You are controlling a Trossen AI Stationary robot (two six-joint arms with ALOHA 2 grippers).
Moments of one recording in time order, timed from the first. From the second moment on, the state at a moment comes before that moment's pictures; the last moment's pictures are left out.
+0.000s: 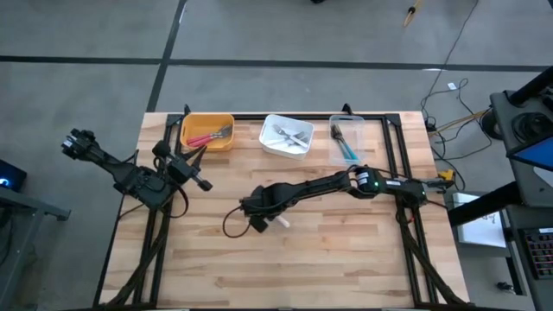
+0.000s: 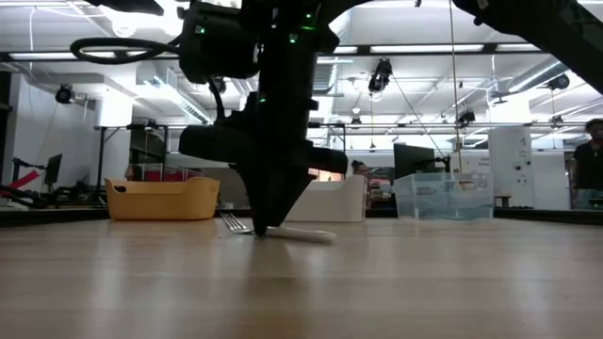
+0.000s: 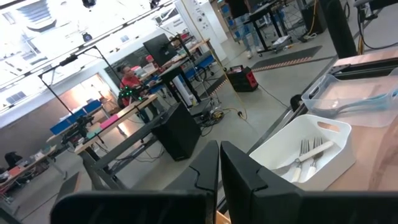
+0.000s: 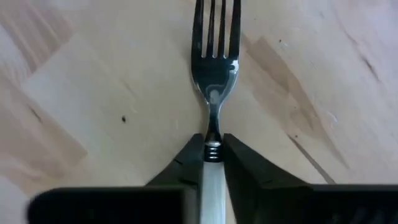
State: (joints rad) left arm -0.53 0.78 0.69 -0.17 -1.48 0.23; right arm 0.12 2.49 2.11 -1.07 0.11 0.83
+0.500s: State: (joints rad) left arm -0.53 0.78 0.69 -0.17 -1.36 0.19; right arm 0.13 2.37 2.10 -1.28 0.05 0.41
